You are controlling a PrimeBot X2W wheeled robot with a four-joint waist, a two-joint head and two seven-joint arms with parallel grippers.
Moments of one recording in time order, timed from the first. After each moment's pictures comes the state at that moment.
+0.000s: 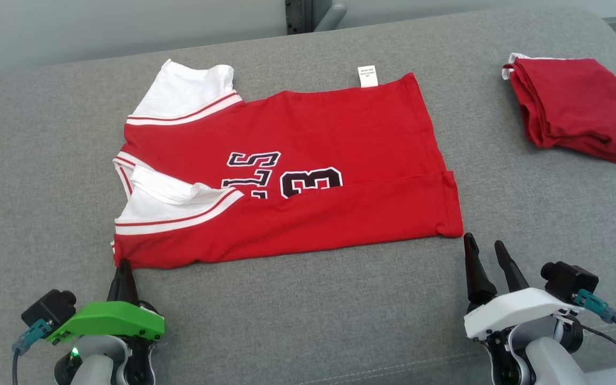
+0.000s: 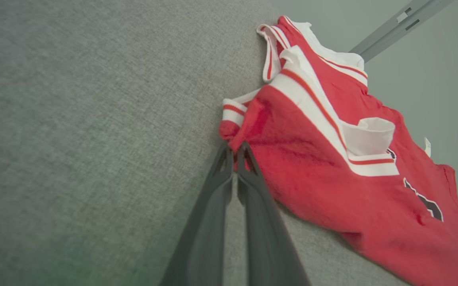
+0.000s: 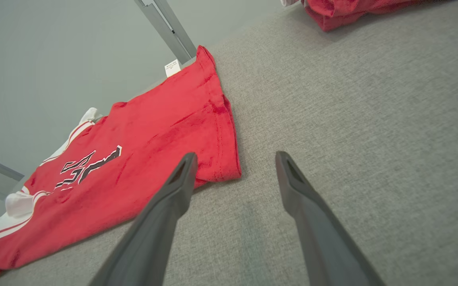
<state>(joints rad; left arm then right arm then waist) -0.32 0.07 -0.01 0.79 -0.79 -0.13 -0.24 -0.17 -0.05 0.07 0.42 0.57 0.13 -0.26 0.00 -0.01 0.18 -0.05</state>
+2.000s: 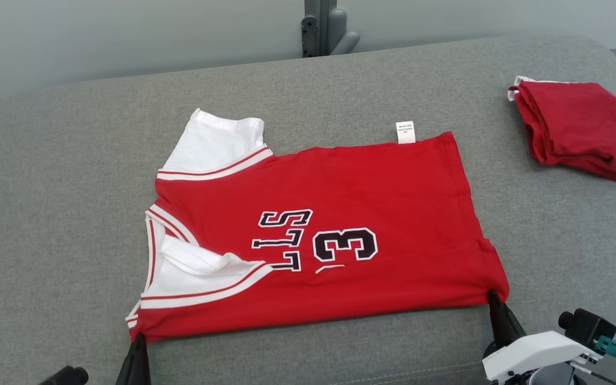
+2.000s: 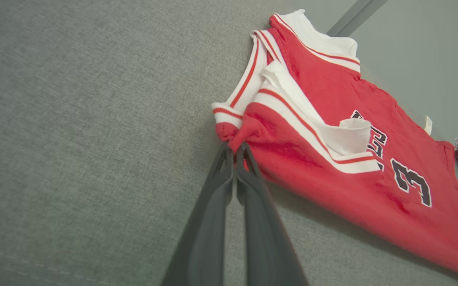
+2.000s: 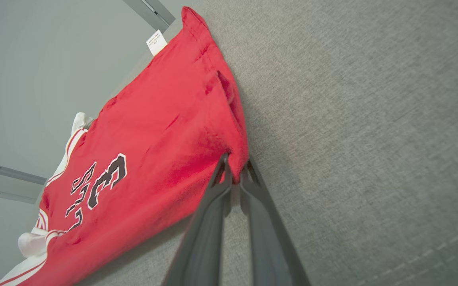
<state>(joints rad) 0.13 0.11 -0.08 0.21 -0.74 0.02 -0.10 -0.03 -0.05 0.04 0.41 0.75 0.13 -0.14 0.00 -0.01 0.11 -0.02</state>
